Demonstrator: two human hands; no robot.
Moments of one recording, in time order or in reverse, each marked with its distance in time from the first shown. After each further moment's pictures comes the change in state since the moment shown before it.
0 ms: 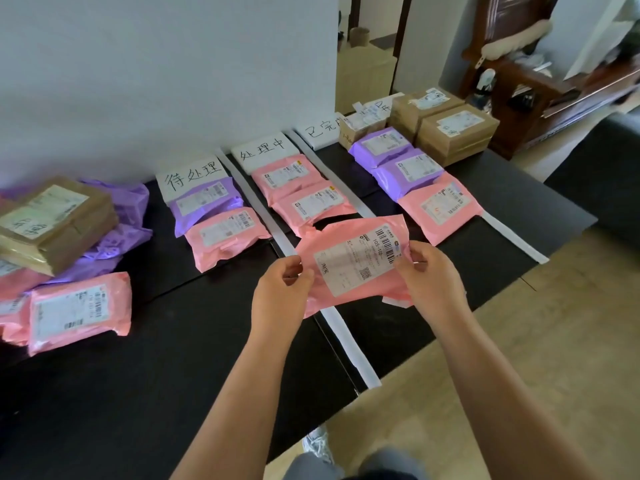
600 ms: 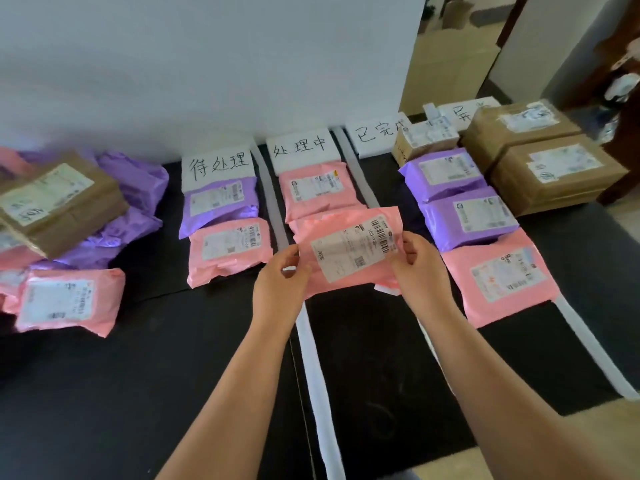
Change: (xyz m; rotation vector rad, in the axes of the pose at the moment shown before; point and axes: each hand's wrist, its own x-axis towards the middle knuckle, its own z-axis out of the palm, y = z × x) left_hand 0.140 0.034 0.057 -0.087 0.215 -0.185; right_hand 0.209 -0.008 0.061 -0.028 -0.247 -0.107
